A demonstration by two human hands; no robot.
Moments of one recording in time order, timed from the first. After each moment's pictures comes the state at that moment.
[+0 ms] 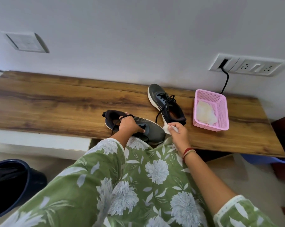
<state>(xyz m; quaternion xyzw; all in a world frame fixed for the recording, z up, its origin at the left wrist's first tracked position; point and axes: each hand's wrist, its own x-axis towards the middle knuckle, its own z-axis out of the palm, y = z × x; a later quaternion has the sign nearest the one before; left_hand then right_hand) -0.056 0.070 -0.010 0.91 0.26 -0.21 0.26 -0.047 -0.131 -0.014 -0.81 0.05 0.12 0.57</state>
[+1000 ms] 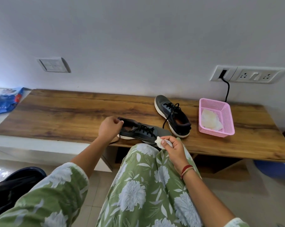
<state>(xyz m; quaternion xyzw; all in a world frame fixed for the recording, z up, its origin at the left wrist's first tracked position) -0.133 0.138 0.043 0.88 0.30 0.05 0.36 -0.114 -0.109 -0.007 -0.71 -0.05 0.13 0.69</state>
